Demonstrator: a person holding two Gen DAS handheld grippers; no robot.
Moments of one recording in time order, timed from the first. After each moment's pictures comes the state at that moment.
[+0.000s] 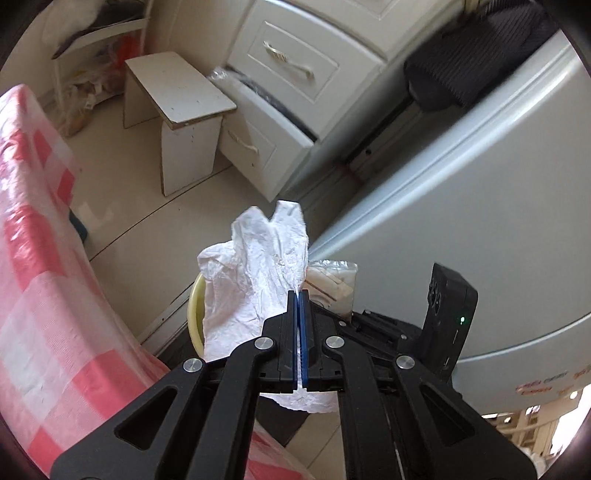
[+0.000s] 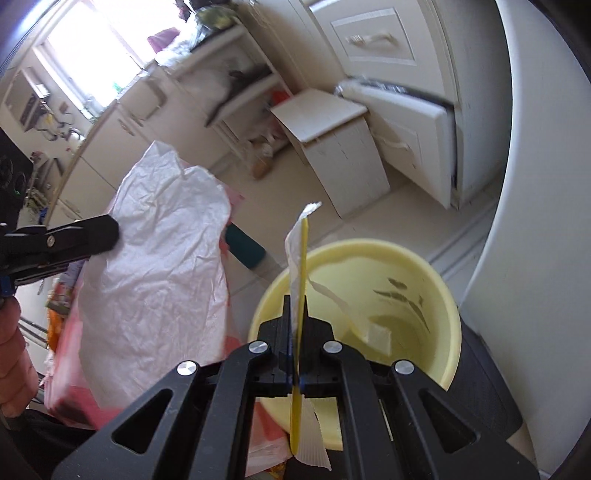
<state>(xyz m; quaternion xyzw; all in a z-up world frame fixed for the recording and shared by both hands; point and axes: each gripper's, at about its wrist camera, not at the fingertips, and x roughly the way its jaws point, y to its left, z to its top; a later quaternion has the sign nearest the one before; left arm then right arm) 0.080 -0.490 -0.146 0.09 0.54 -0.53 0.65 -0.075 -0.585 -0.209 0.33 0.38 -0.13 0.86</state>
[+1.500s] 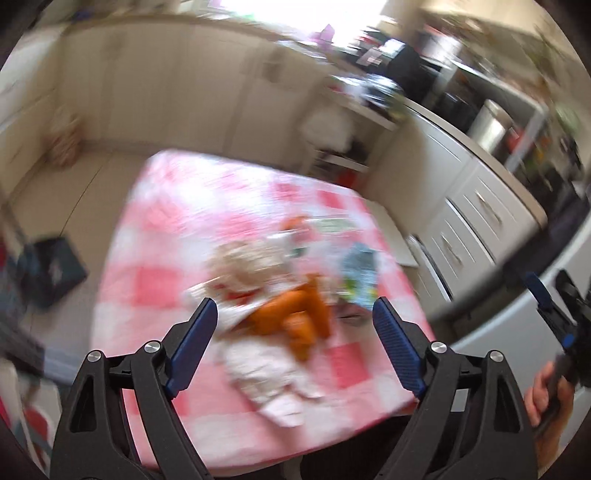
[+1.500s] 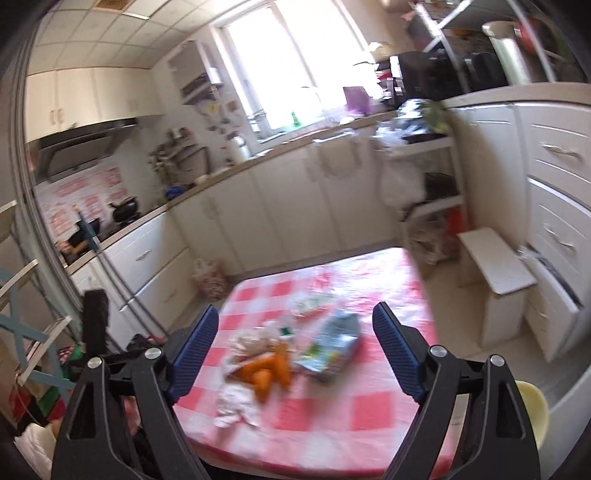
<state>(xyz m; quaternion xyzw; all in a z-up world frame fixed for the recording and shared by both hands) 0.132 0.000 -0.033 -0.13 0.42 -0.23 0.87 -0.025 -0.322 0.048 0.17 0.21 0.09 0.96</state>
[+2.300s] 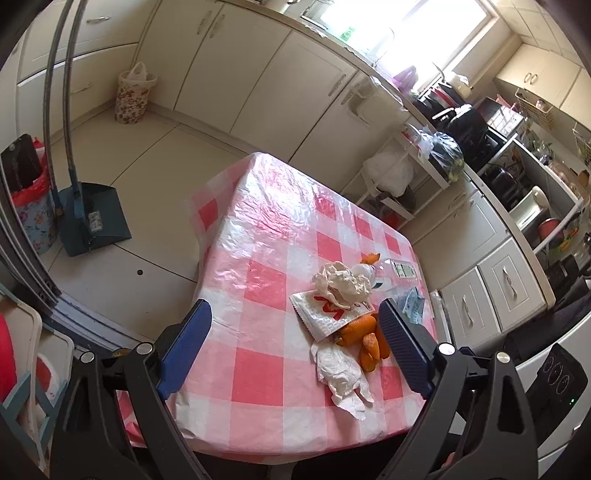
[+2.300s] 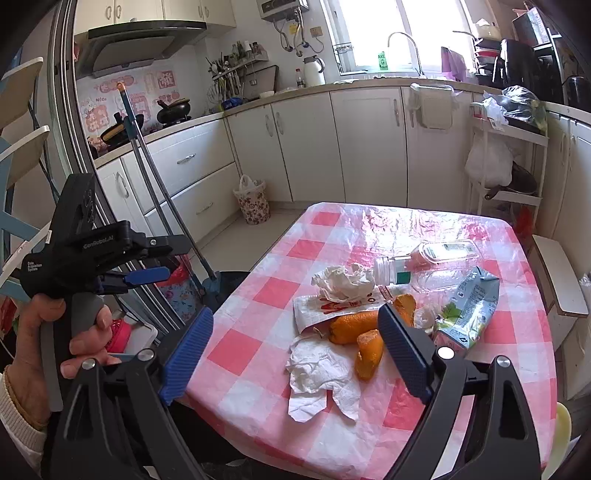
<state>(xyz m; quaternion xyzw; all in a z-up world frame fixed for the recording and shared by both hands) 0.131 0.104 -0.044 -0.22 0.41 -0.16 0.87 0.030 -0.175 -0.009 0.05 0.30 0.17 0.94</state>
